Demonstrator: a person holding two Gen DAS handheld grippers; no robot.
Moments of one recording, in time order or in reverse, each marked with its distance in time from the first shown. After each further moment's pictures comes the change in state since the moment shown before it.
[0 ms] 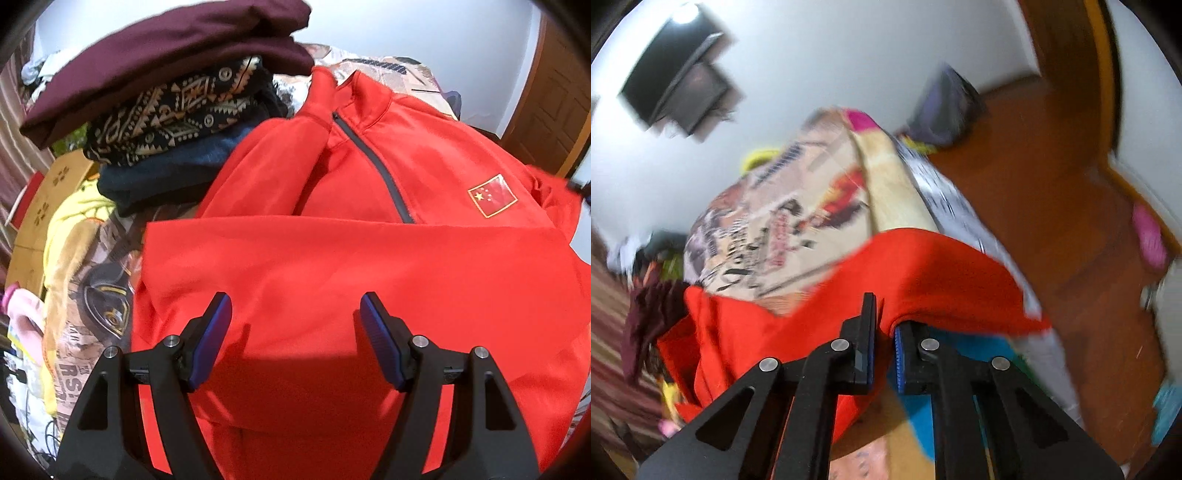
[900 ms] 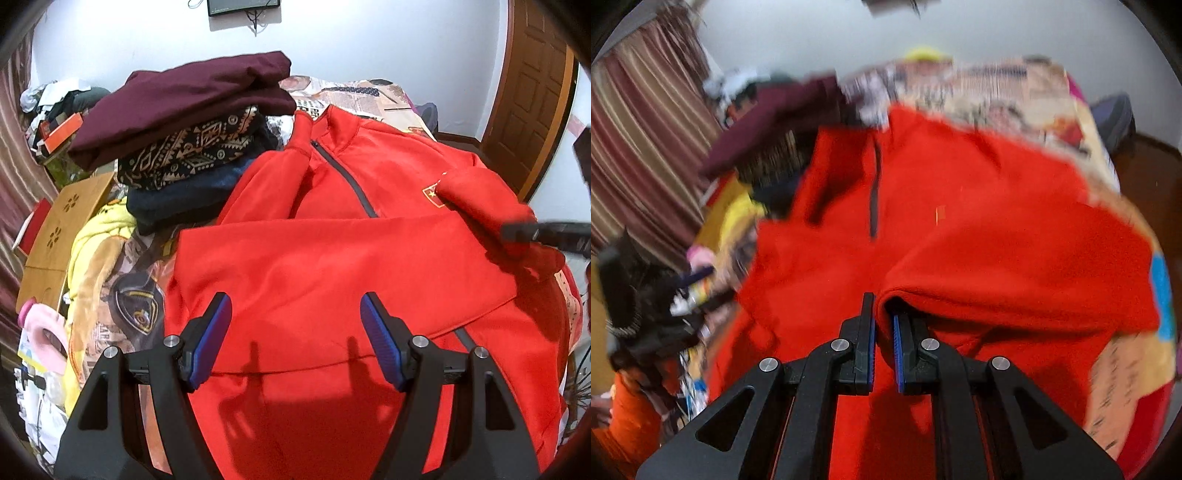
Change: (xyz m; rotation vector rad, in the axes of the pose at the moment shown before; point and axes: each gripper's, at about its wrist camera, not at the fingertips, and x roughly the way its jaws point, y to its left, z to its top) left arm -0.066 0.004 -0.032 0.067 -0.097 -0.023; right arm 0.021 0.182 -0.157 -0.454 0.383 0.249
